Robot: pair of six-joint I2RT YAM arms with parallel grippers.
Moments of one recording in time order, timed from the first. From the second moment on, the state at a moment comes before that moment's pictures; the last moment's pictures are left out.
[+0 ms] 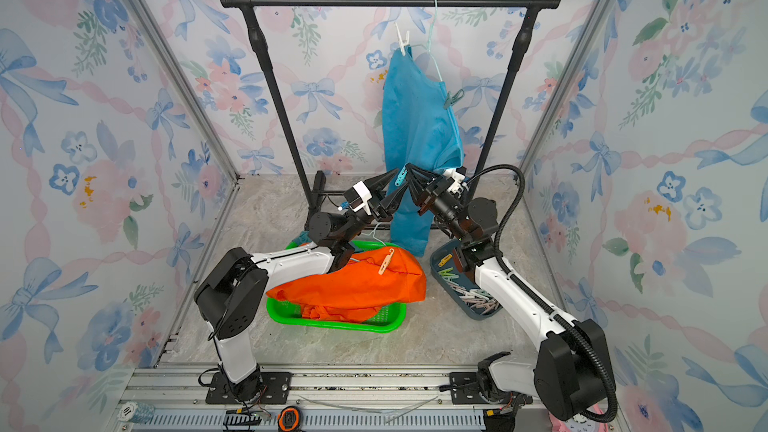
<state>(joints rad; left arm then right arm) -0.75 1.86 1.21 1.41 0.31 0.08 0.39 1.29 0.94 0.75 -0.39 1.75</state>
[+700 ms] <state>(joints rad) -0.76 1.87 1.18 1.42 0.19 0.15 0.40 1.29 0.94 0.72 -0.37 1.72</state>
